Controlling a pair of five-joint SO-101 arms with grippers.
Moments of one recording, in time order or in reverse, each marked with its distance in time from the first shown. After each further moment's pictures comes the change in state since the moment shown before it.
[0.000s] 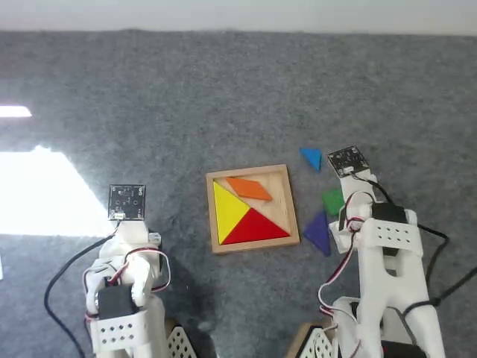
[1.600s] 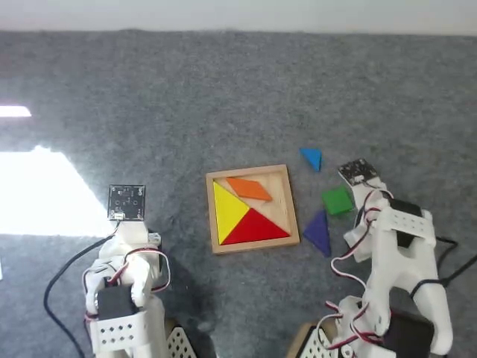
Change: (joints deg) left arm 0.0 0.0 0.0 0.0 0.0; right arm 7.7 12.4 -2.6 -2.5 12.5
